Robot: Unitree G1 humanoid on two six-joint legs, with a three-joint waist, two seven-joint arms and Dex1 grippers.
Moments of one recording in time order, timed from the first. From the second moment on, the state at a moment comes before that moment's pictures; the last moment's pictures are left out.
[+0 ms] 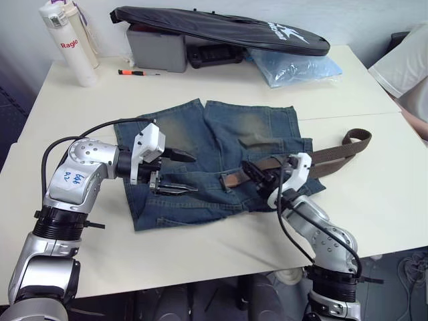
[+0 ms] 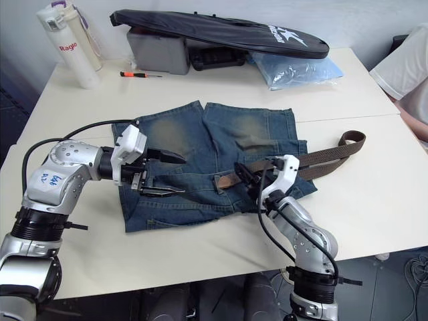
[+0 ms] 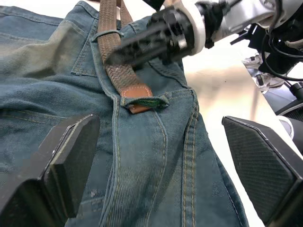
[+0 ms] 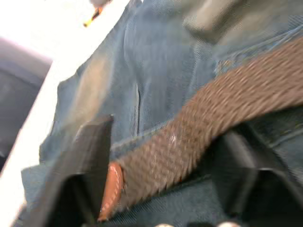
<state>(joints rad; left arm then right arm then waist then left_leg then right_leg) -0.64 0.72 -0.10 0.02 -0.41 0.44 -1.26 -0.26 -0.01 -0.31 -0.30 0.98 0.85 -0.04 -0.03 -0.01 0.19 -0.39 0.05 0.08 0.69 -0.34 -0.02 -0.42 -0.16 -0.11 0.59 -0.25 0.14</state>
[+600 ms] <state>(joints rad) -0.64 0.72 -0.10 0.04 -0.39 0.42 -1.26 -0.25 0.00 -0.25 -0.30 1.10 0.88 -0.15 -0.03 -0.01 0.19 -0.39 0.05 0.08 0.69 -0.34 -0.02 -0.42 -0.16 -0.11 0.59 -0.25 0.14</state>
